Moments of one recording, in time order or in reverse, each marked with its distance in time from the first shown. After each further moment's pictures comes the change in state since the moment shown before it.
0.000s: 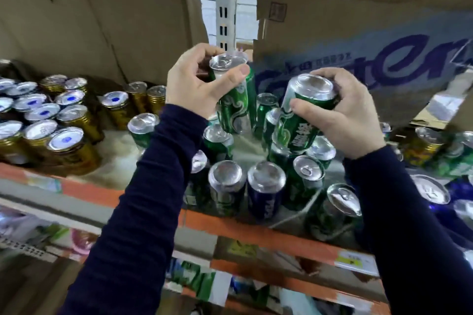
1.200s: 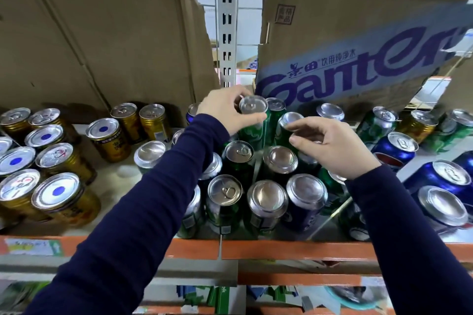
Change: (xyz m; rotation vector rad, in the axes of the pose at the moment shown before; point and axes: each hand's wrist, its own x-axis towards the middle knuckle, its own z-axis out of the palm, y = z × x) left_hand 0.048 -0.091 0.015 0.315 -0.554 0.014; right_hand -0.012 0.008 0.068 -0.147 -0.202 0.234
